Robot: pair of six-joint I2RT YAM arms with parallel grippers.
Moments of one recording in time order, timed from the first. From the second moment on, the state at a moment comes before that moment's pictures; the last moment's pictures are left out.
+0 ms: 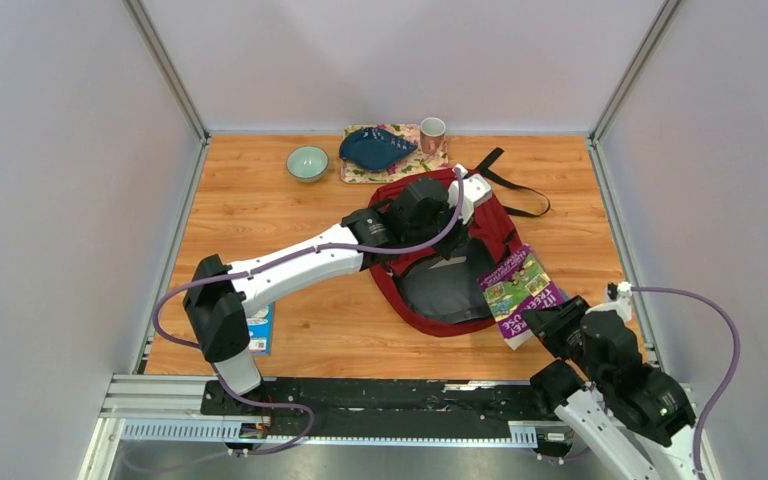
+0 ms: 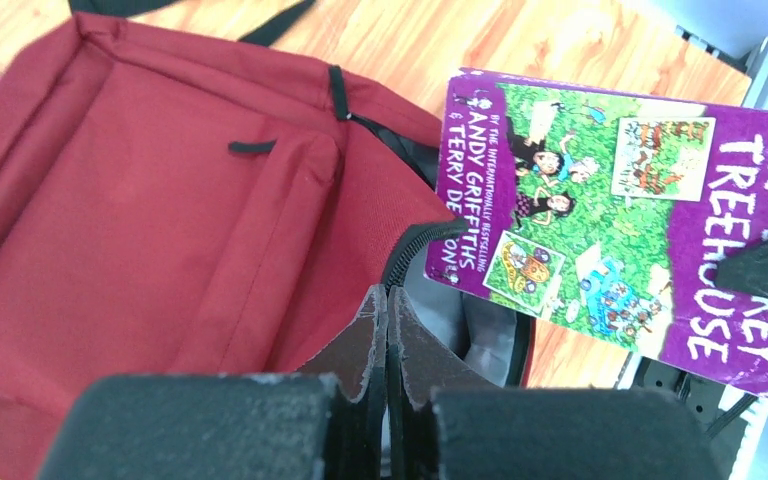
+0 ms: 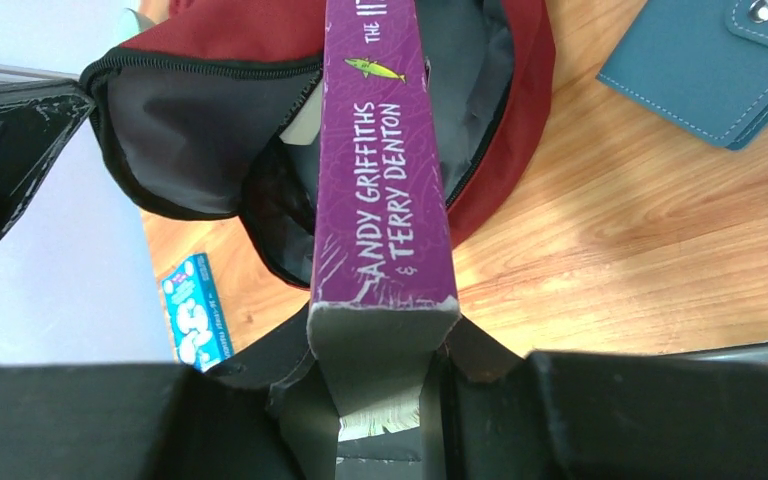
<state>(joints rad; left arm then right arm) -1.02 1.71 1.52 -0.29 0.08 -0.07 0.56 0.16 0.70 -1.13 0.27 1.15</state>
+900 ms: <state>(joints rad) -1.02 1.60 1.50 -0.19 -0.04 -0.12 0.56 0.08 0.51 -0.94 -0.04 1.41</state>
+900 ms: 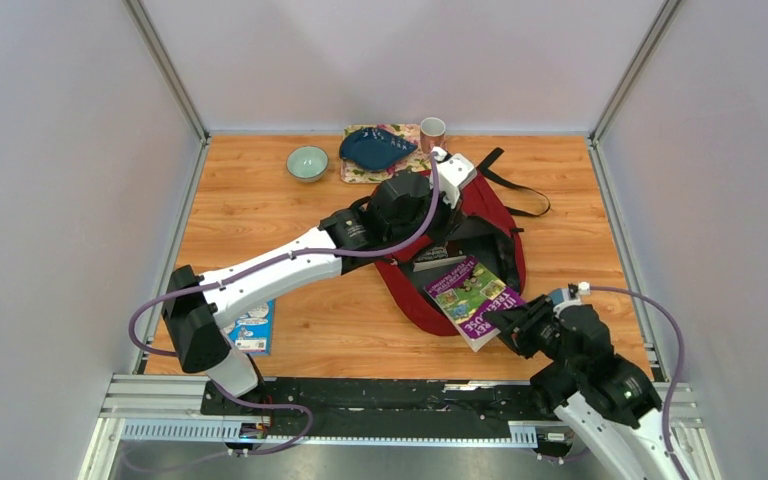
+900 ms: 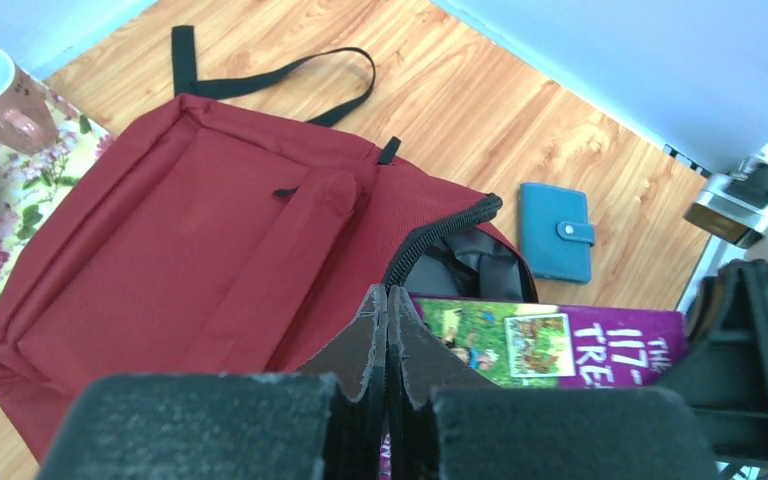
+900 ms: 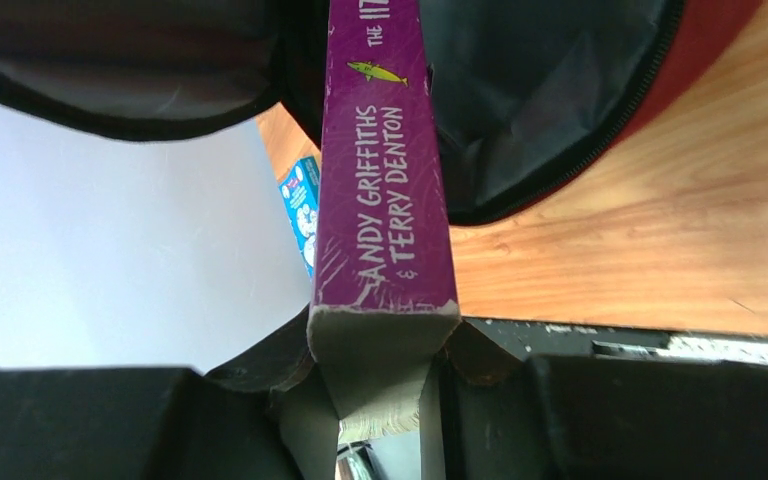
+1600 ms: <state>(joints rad) -1.02 1.55 1.42 -0.16 0.03 -0.15 0.51 0.55 0.33 -0.17 -0.02 1.56</state>
